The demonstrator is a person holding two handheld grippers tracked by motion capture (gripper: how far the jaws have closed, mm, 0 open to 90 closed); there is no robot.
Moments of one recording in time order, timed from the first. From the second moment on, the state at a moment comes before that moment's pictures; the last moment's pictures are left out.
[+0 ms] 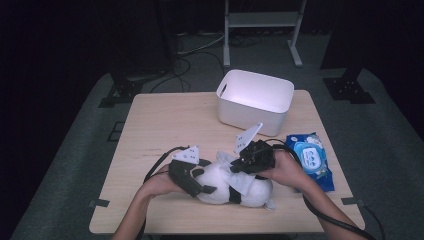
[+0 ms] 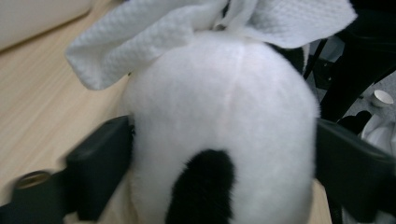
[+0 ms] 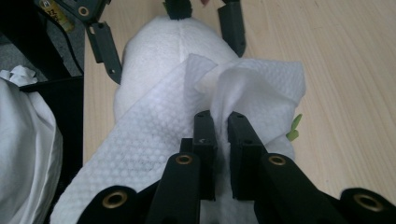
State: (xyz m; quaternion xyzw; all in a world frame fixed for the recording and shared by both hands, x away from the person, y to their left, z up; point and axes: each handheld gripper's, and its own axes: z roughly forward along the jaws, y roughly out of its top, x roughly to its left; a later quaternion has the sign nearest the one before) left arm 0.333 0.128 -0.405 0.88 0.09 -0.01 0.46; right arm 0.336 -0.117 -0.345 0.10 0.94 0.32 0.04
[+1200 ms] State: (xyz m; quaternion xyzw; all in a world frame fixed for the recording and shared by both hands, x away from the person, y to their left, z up) left arm 0.337 0.147 -0.390 0.87 0.12 0.00 0.48; right arm 0.348 -0.110 -0.342 0.11 0.94 0.31 0.04
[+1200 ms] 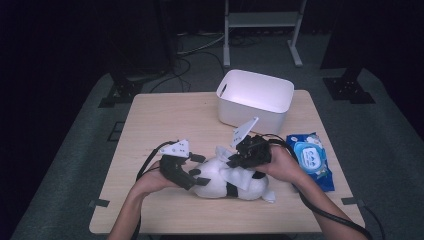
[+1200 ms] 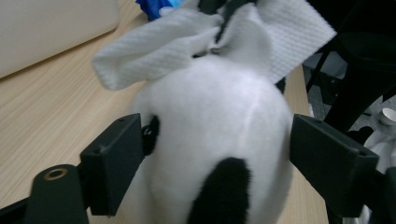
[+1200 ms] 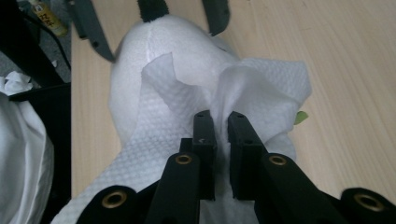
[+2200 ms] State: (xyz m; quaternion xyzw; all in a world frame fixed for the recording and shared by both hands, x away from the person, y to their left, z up) left arm 0.336 0.141 -0.392 0.88 0.13 -0.05 0.45; right arm 0.339 -0.100 -0.341 0.08 0.96 0.28 0.03
